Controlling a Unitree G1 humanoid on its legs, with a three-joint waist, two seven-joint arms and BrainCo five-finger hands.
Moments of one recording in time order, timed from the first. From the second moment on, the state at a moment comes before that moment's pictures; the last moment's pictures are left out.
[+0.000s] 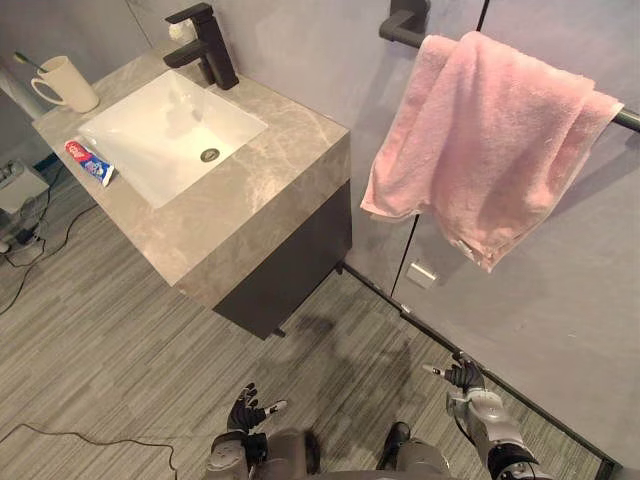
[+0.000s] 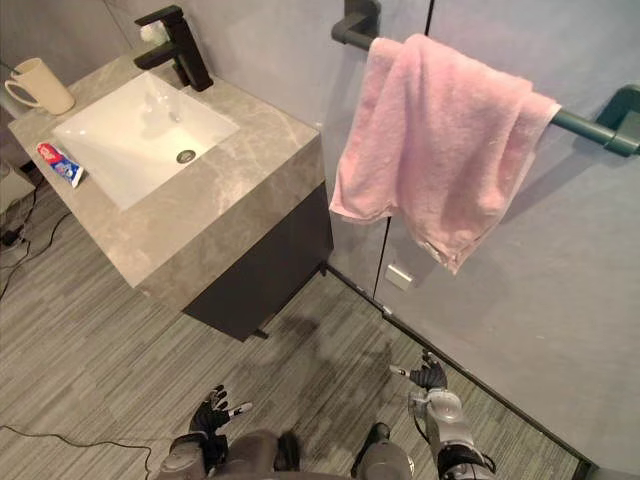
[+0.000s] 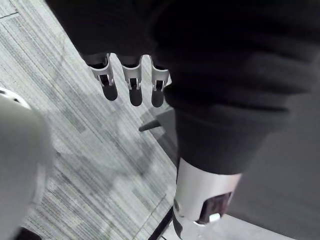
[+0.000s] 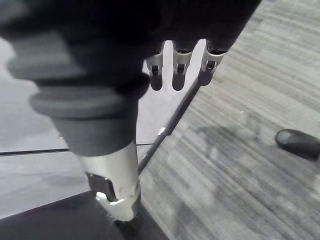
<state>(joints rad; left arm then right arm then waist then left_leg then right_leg) 0.01 0.08 -0.05 0.91 -0.18 -0.17 0.04 -0.09 -0.17 -0.24 0.98 0.04 -0.07 -0.08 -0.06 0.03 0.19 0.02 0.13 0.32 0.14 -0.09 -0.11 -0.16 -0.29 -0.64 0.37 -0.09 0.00</state>
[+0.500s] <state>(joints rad) 0.09 0.09 -0.01 0.93 -0.14 -0.16 0.04 0.03 -0.12 -0.15 0.97 0.03 -0.06 -0.06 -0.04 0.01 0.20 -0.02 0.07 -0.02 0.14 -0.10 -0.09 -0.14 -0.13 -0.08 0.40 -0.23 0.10</state>
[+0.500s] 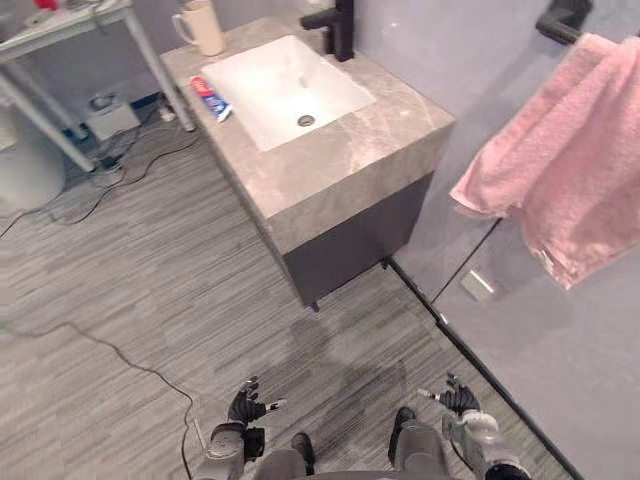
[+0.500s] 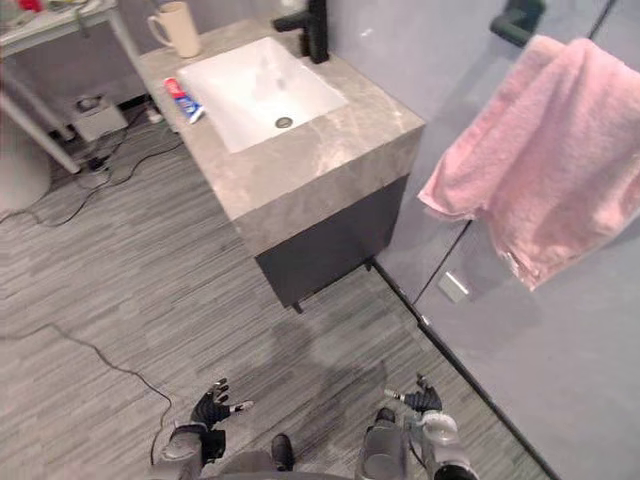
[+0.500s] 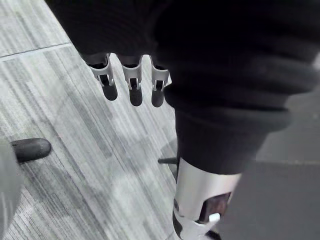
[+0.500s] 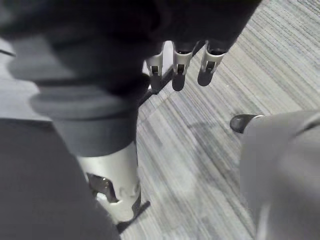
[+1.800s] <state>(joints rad) 0.10 0.16 0.04 0.86 -0.16 -0.15 0.04 0.03 -0.02 -0.14 0.97 0.10 -0.07 -0.04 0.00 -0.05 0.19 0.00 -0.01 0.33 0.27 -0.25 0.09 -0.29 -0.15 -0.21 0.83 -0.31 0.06</state>
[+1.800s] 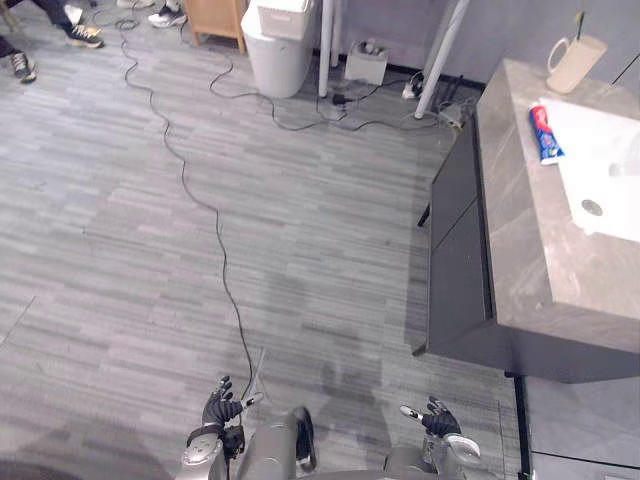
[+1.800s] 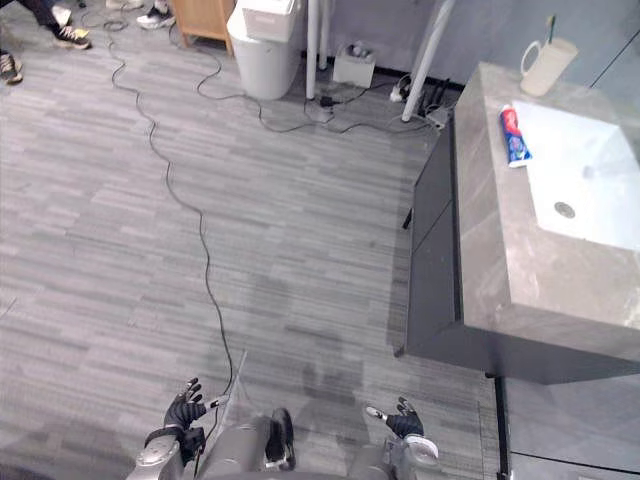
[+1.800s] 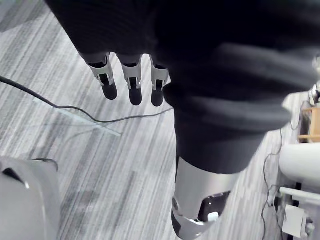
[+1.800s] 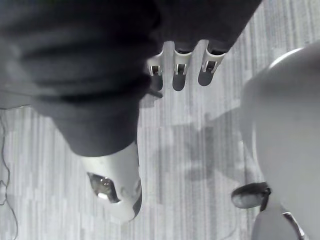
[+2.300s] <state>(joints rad) 0.10 0.10 0.08 0.86 -0.14 -0.14 0.02 0.07 -0.05 -0.14 0.92 0.07 -0.07 -0.04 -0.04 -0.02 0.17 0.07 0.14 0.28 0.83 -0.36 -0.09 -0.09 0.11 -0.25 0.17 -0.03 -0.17</state>
